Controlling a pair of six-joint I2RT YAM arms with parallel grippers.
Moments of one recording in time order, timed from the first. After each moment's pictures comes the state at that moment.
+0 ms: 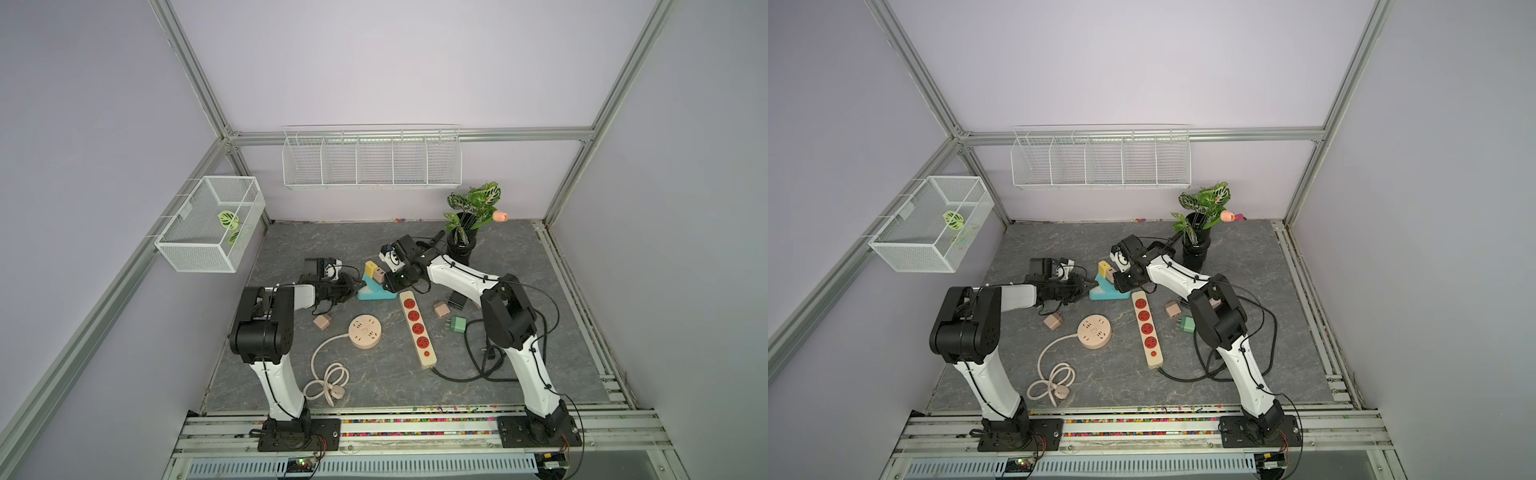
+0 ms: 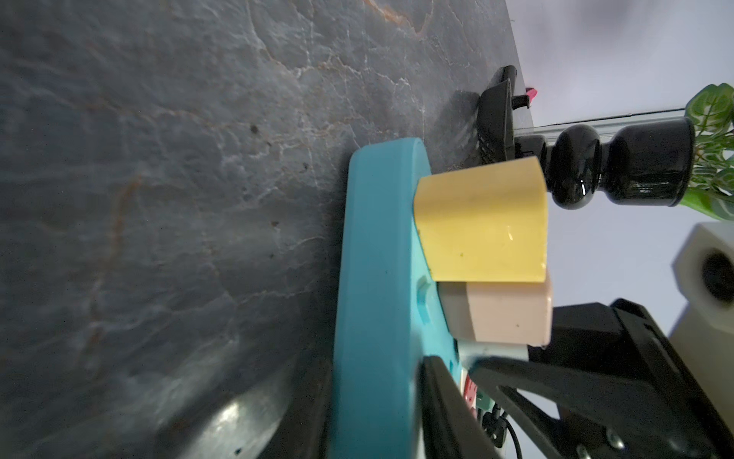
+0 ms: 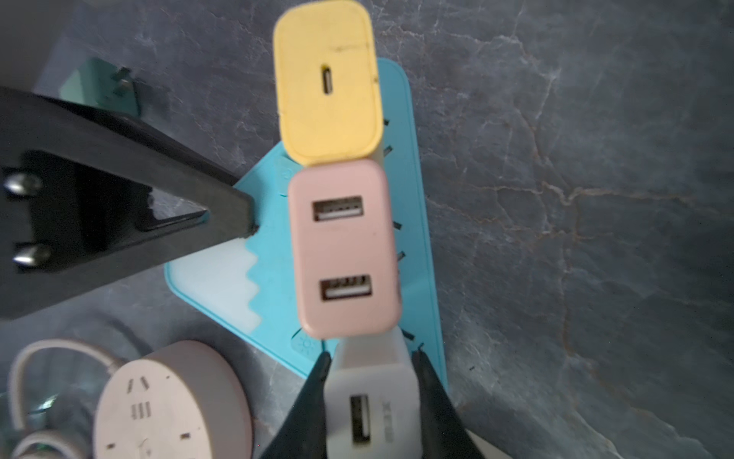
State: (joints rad) left arm -0.10 1.89 0.95 0.06 0.74 -0.62; right arm 0.71 2.29 1.90 -0.65 -0.20 0.14
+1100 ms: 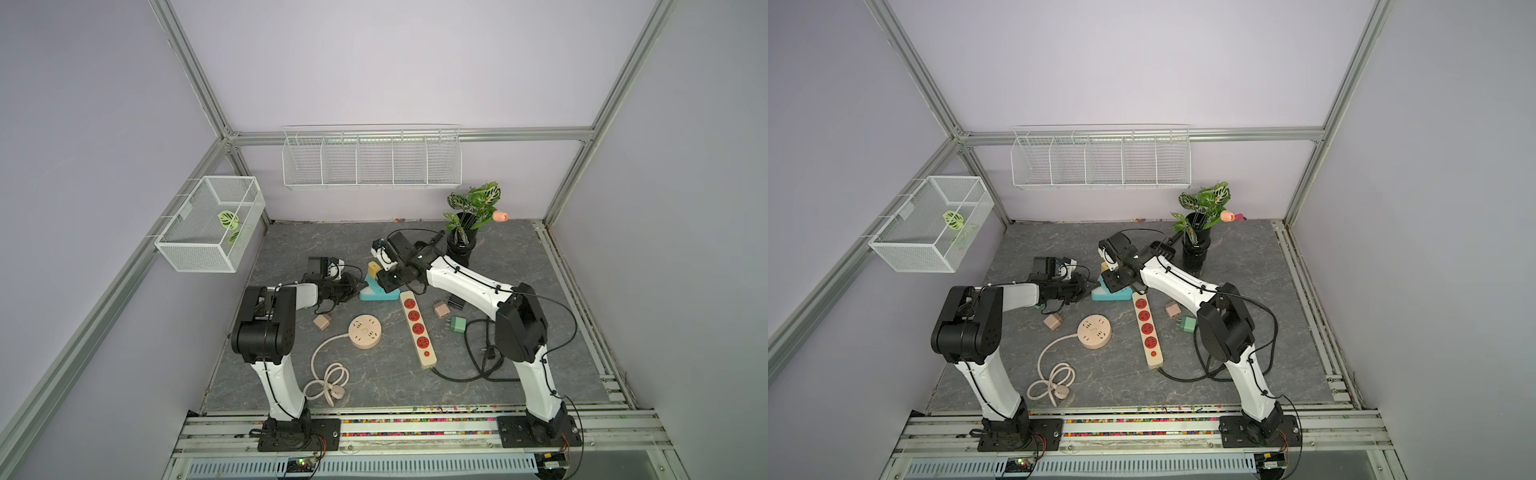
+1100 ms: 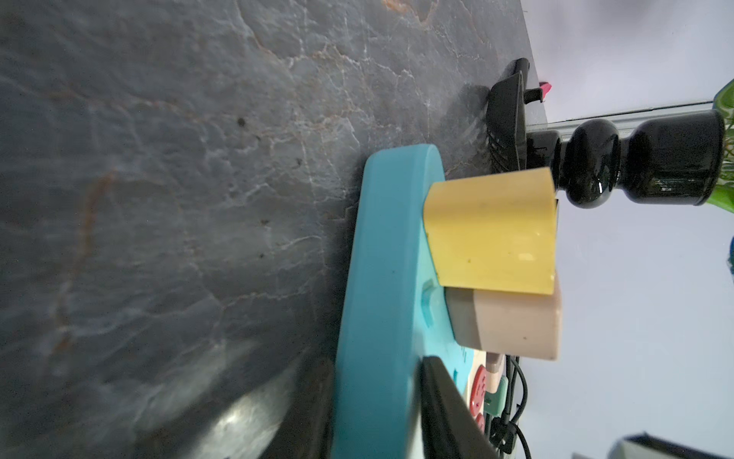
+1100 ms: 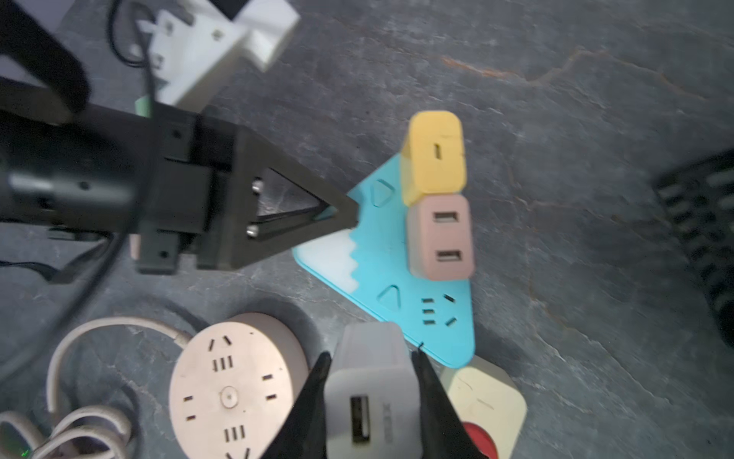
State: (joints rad) left arm -0.12 1.89 0.96 0.03 0.71 -0.62; right arm 0.77 2.12 1.85 -0.71 -0.05 0.18
